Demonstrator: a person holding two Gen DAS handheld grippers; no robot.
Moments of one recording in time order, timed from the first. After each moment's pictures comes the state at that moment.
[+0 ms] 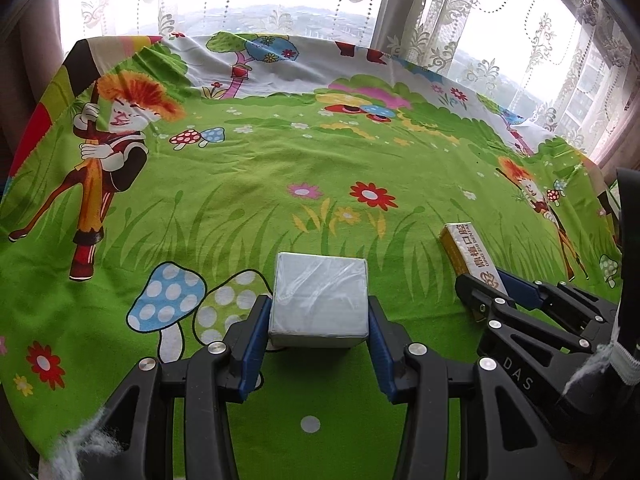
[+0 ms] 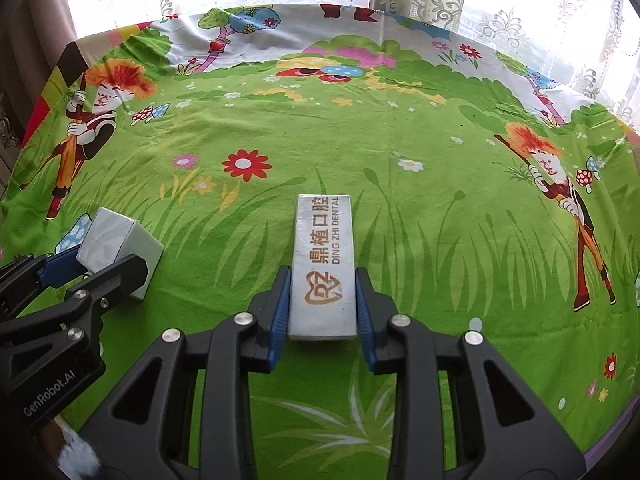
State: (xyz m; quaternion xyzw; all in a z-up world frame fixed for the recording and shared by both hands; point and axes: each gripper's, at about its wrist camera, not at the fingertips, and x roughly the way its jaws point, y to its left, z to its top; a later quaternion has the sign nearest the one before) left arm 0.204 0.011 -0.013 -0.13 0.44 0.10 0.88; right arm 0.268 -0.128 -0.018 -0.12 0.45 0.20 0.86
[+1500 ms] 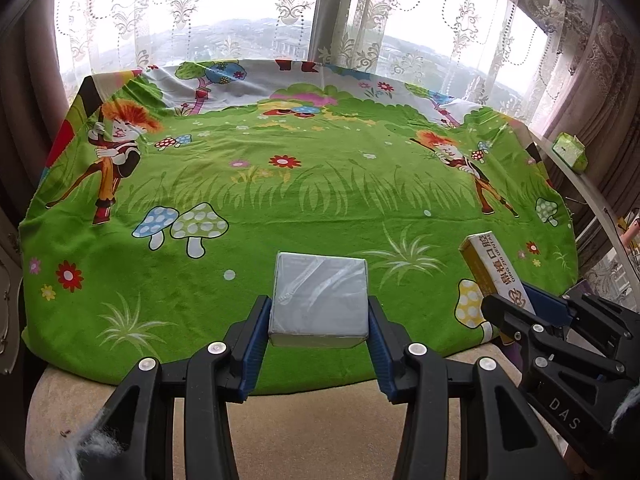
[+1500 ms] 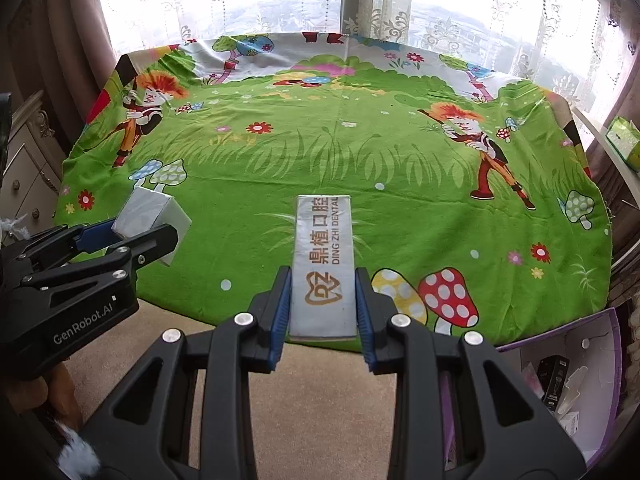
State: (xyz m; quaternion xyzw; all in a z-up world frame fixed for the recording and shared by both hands) left arm 0.104 -0.076 0.033 -0.09 0.43 0.04 0.90; right arm 0.130 -0.229 0.040 -0.09 0.42 0.19 0.88
